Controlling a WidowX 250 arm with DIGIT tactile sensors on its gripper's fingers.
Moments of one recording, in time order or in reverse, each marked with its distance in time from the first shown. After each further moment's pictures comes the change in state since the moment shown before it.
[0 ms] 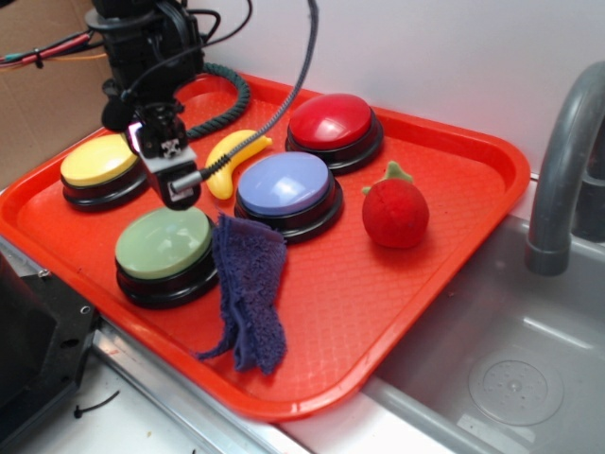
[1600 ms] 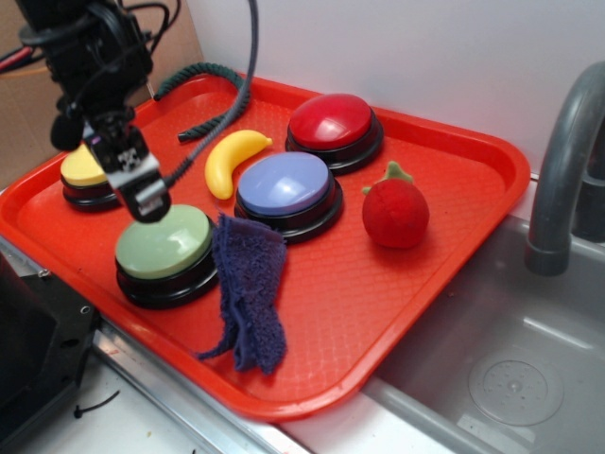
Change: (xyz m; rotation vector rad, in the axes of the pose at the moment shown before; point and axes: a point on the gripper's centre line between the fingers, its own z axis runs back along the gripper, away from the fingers) arm -0.025 -0.009 -0.013 -0.083 -0.124 0.039
